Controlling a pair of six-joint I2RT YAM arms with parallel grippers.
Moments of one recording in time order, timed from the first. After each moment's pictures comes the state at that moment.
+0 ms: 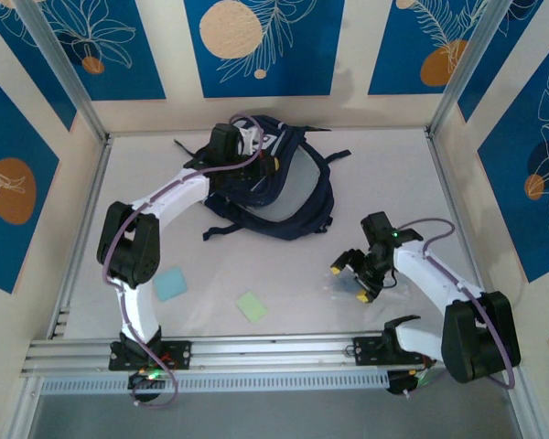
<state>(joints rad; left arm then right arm) -0.45 1.91 1.51 -0.15 0.53 -0.55 0.24 1.17 0.63 -0.92 -0.36 1.03</state>
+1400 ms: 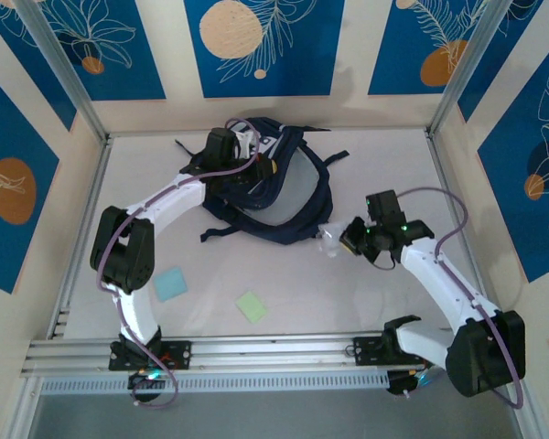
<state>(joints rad) -0.45 1.85 1.44 -0.11 0.53 -0.58 0.26 1.12 0.82 -0.72 -0.29 0.89</state>
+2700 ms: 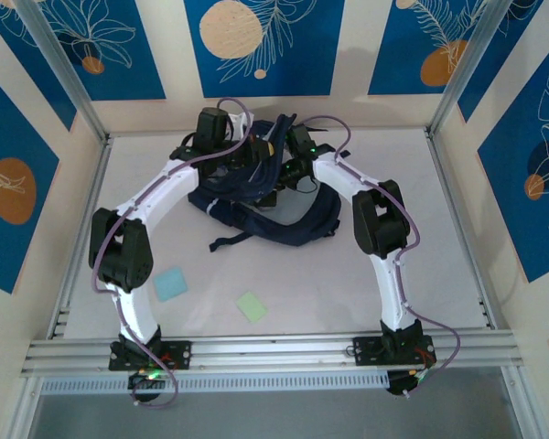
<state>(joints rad) -0.43 1.86 1.63 -0.28 0.59 -0.62 0.45 2.25 1.88 -0.63 -0.58 0.56</state>
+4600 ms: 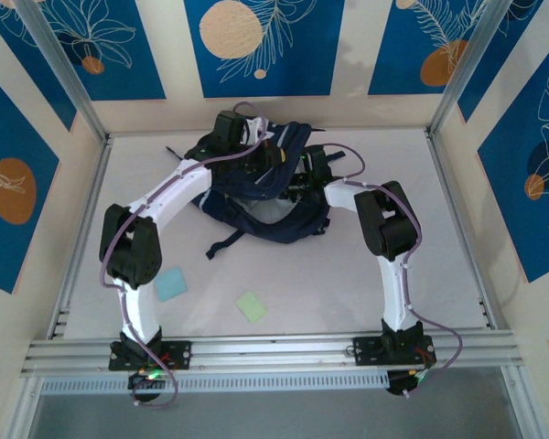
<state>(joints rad) -0.50 1.92 1.69 -0.33 0.54 -0.62 0.40 2.17 1.40 0.20 -0.78 1.07</state>
